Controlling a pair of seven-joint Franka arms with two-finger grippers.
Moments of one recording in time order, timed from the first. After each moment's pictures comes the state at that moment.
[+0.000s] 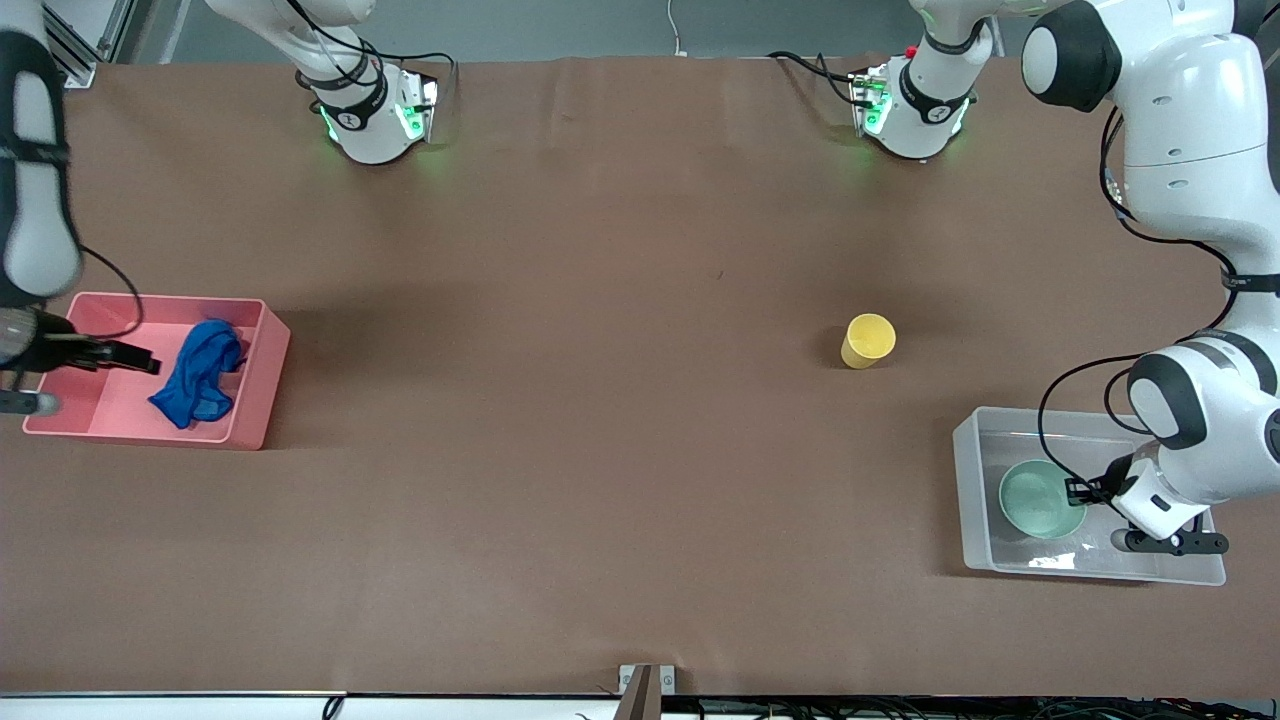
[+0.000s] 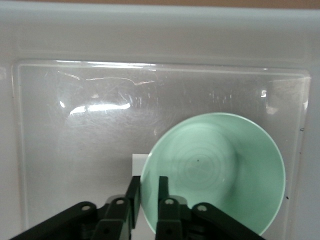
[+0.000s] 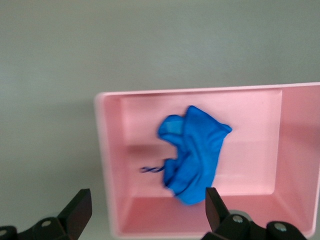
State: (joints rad) left arm -0.01 0.82 0.23 -1.40 -0.23 2.23 0.32; right arm -0.08 0.21 -0.25 -1.77 0.09 1.89 -0.25
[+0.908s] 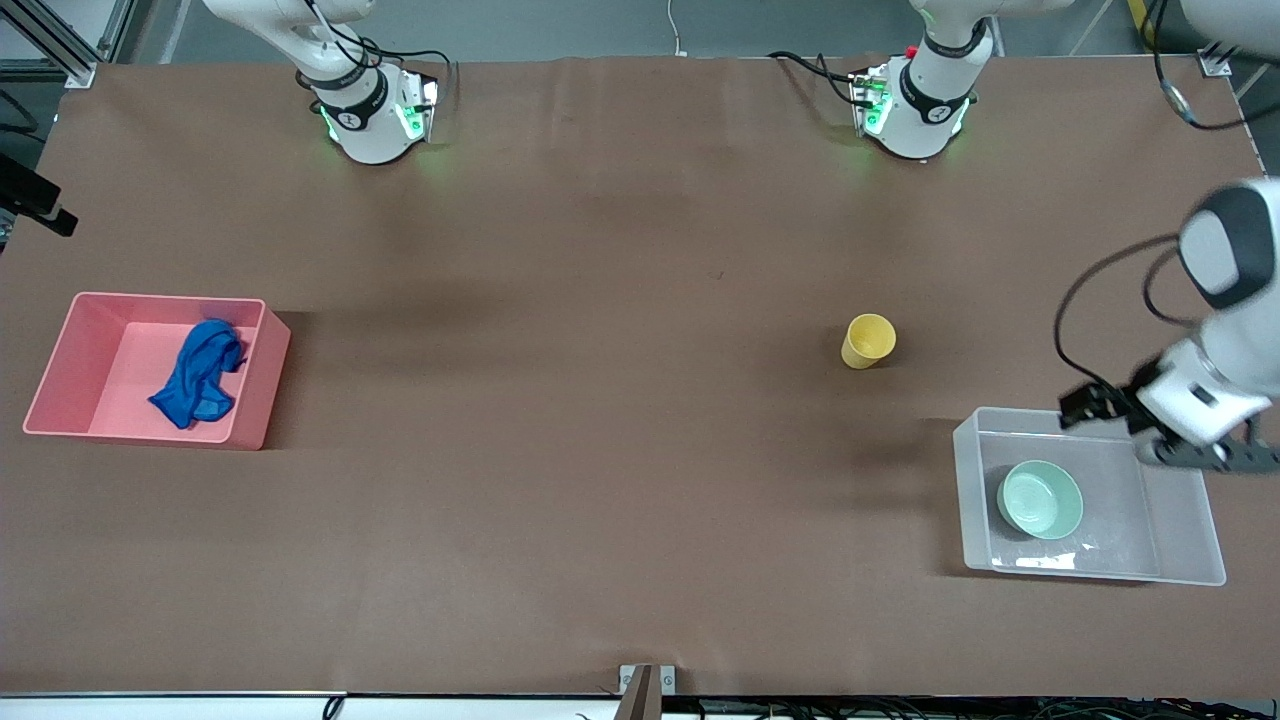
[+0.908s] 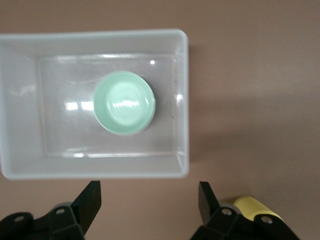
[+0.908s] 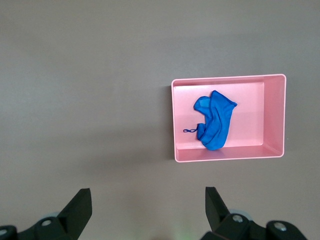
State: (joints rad) left arm -0.02 0.21 0.02 -1.77 -0.02 2.03 0.10; right arm 0.02 -0.04 -0.12 -1.48 0.00 1.45 -0.01
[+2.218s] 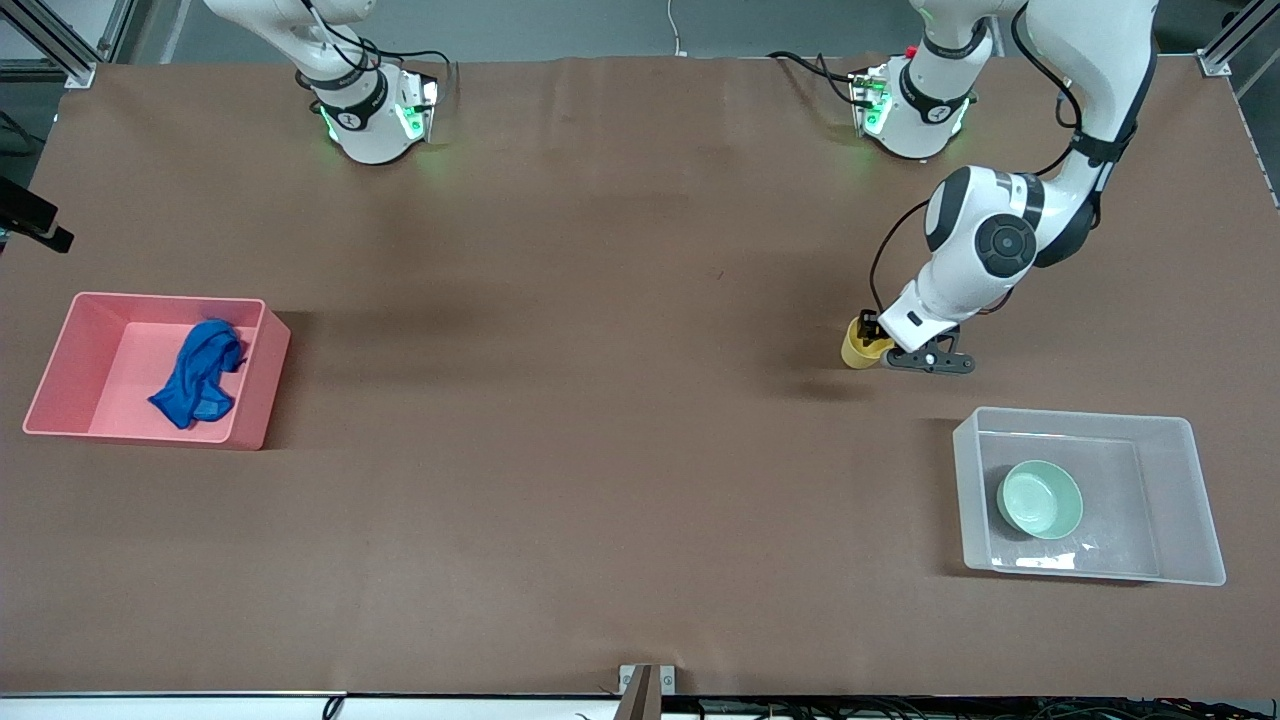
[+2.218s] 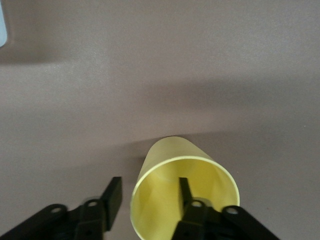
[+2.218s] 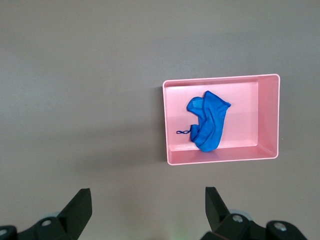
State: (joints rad) left arm -0.03 0.22 -0.25 -2.37 -0.02 2.55 -0.14; right arm -0.03 -0.02 -0.12 -1.48 -0.01 1.46 -0.04
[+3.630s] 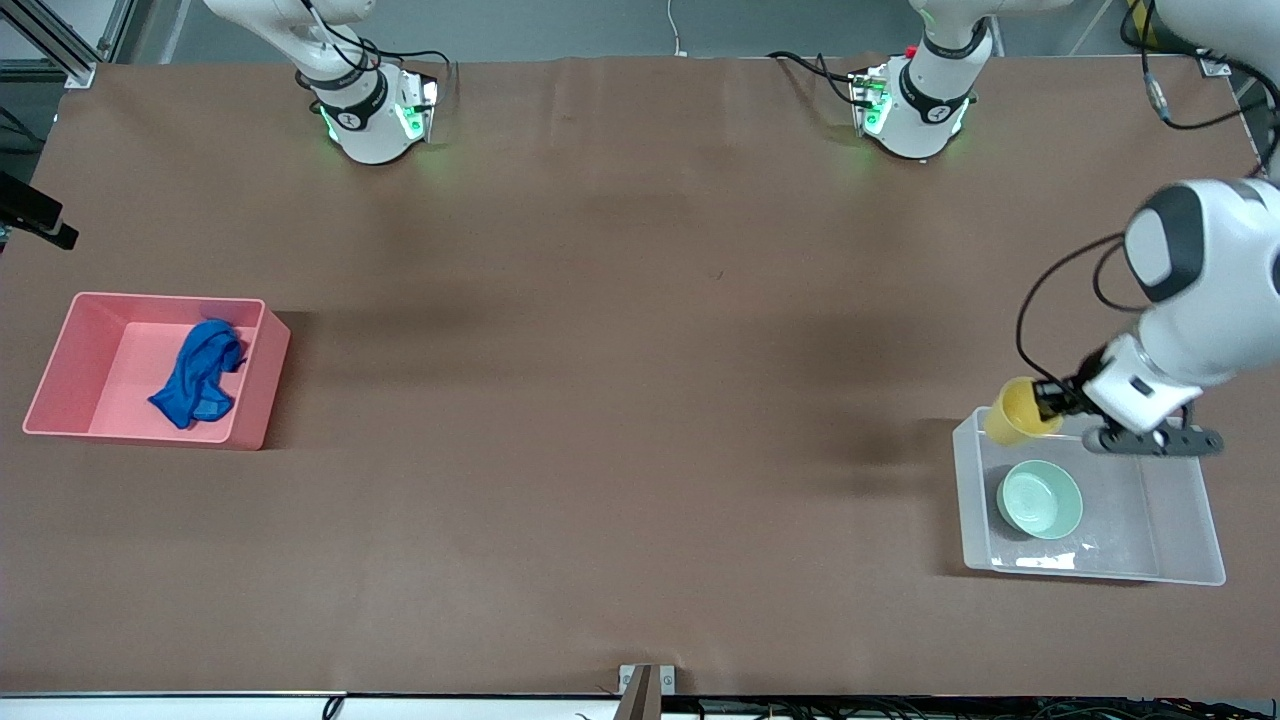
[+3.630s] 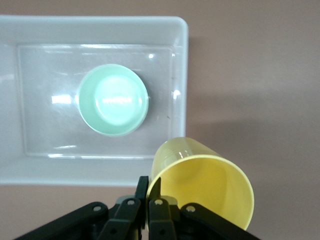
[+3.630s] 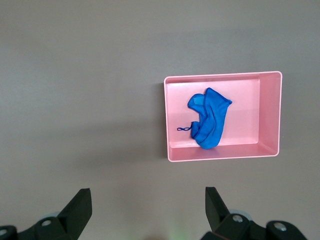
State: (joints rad) left arm -0.01 0.38 0.04 -1.65 -0.03 2.07 0.11; right arm -0.03 -0.02 -0.11 -1.48 -0.01 1.44 -0.04
